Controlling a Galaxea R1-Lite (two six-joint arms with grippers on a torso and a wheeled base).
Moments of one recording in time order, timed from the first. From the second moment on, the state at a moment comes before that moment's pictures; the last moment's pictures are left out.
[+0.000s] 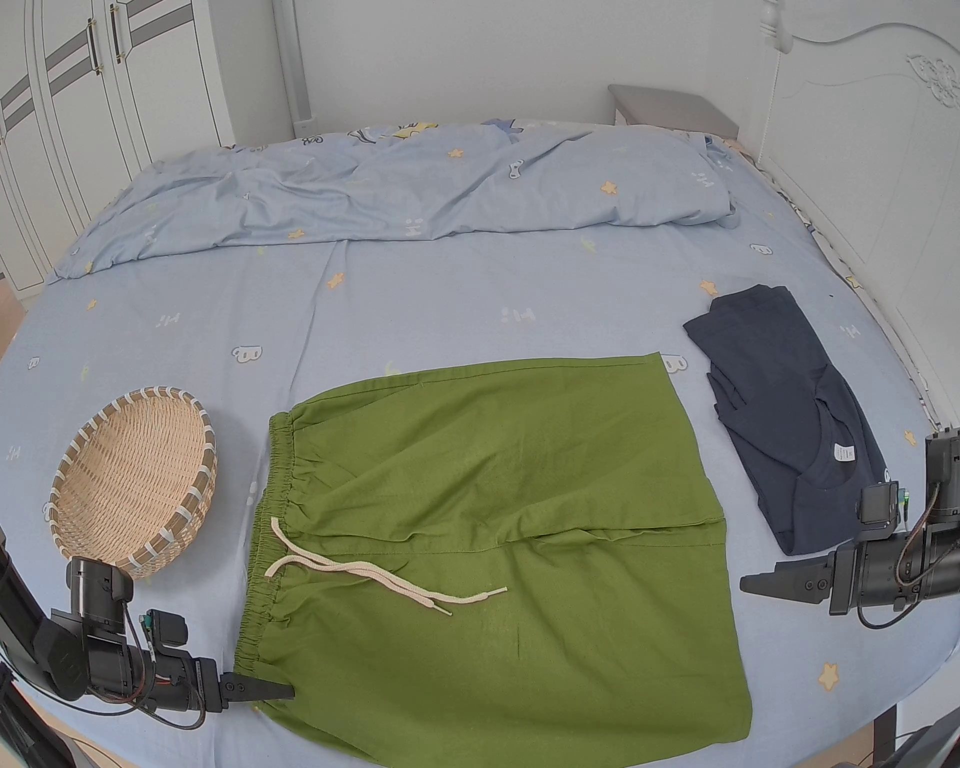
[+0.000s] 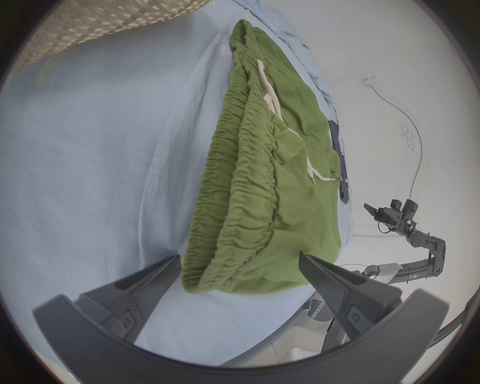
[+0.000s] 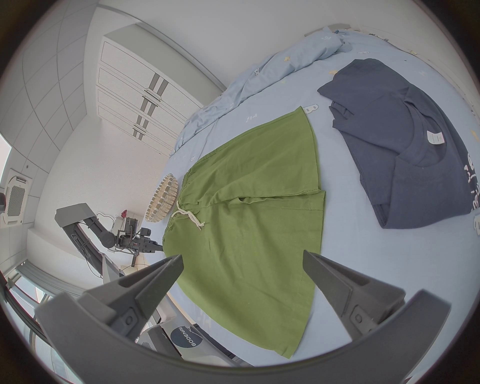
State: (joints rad) left arm 0.14 1.79 -0.08 -0.62 -0.73 -0.09; right arm 0.16 1.36 -0.42 -0.25 0.58 0.21
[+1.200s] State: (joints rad) left arm 0.24 1.72 -0.02 -0.58 -0.82 0.01; right arm 0.20 1.45 -0.17 -0.26 0.58 0.09
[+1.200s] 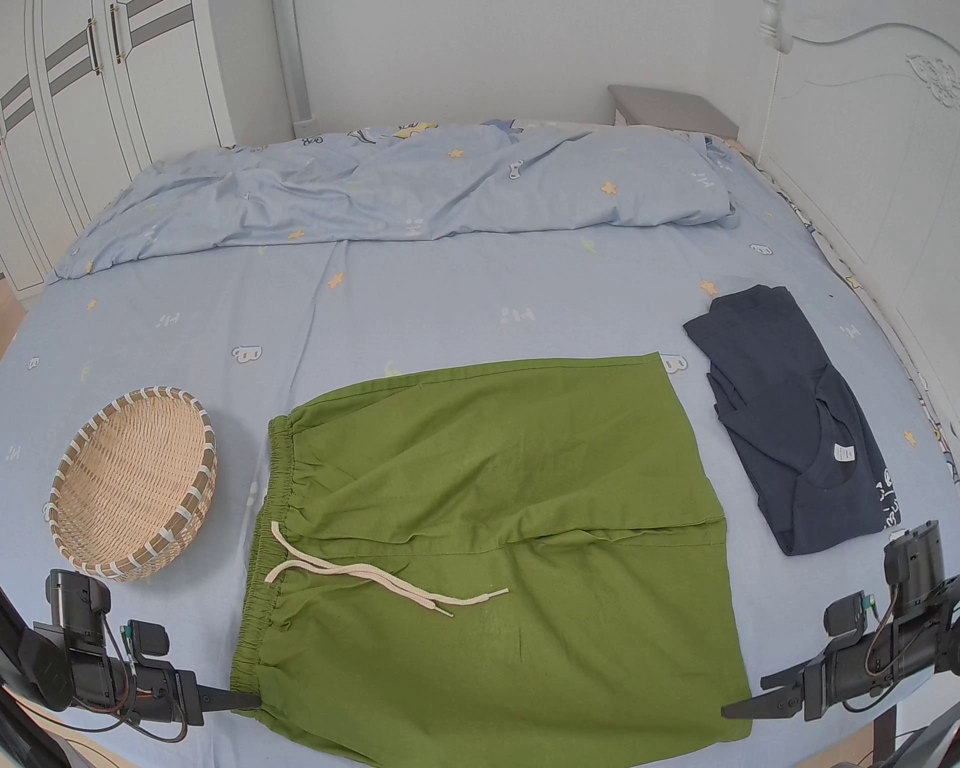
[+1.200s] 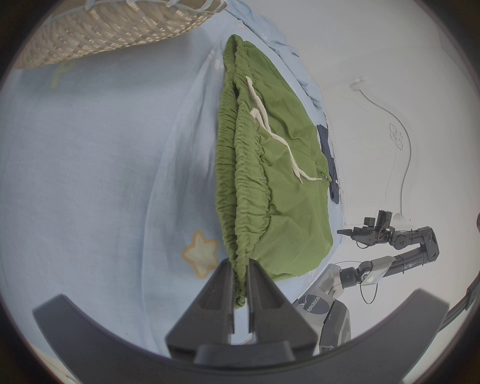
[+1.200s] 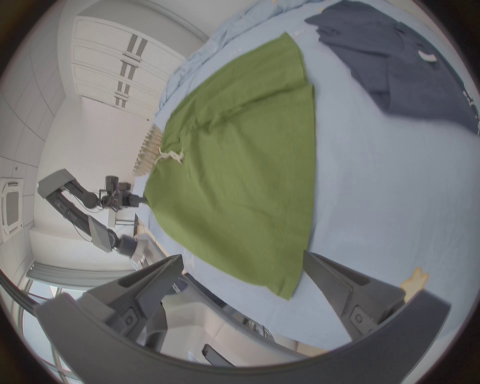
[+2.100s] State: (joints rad) left arm 0.24 1.75 -0.02 -0.58 -0.83 0.04; right arm 0.22 1.80 -0.02 -0.57 0.61 0.05
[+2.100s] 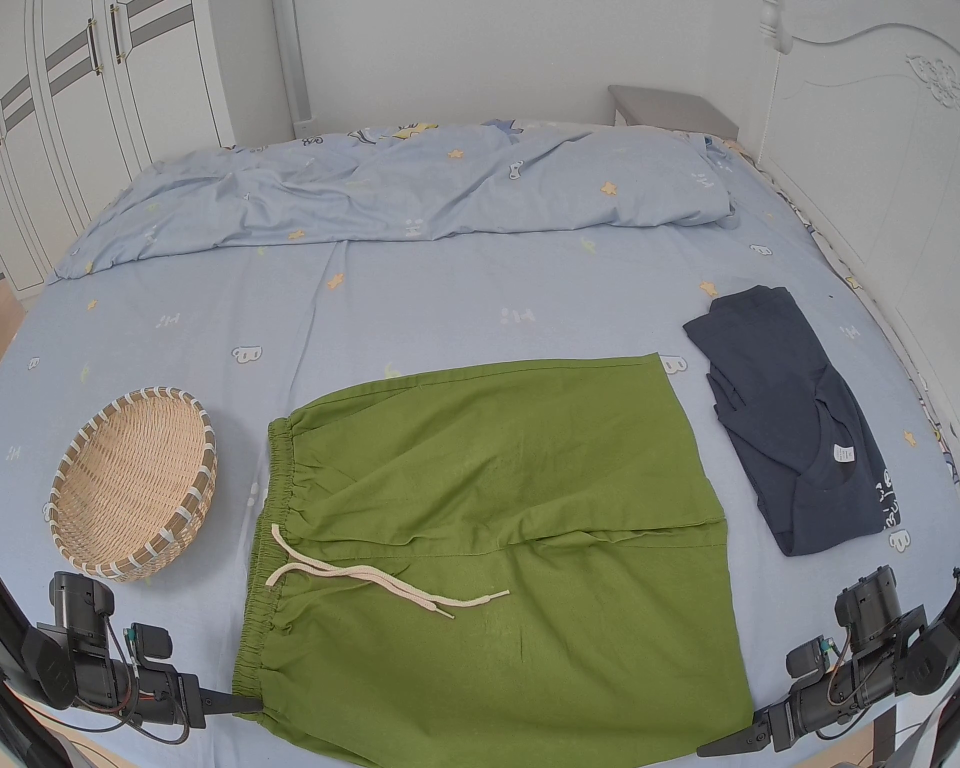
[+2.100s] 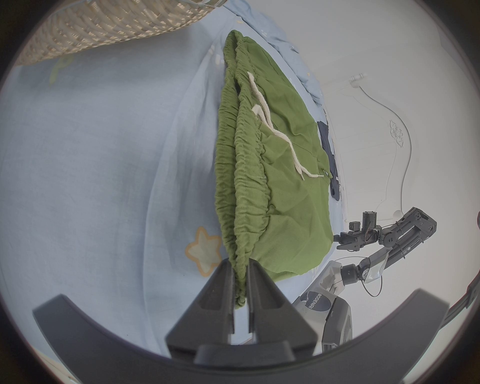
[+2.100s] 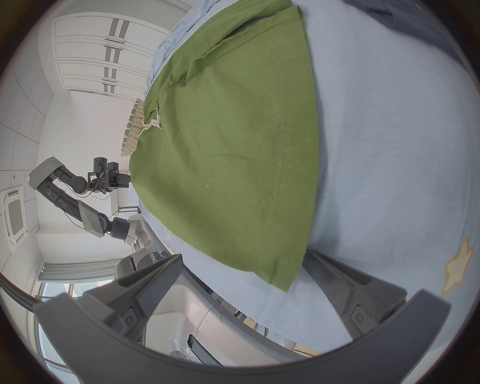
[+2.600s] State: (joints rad) left arm 0.24 1.76 -0.02 -0.58 -0.83 0.04; right arm 0.22 1.85 -0.02 -0.61 0.69 0.06
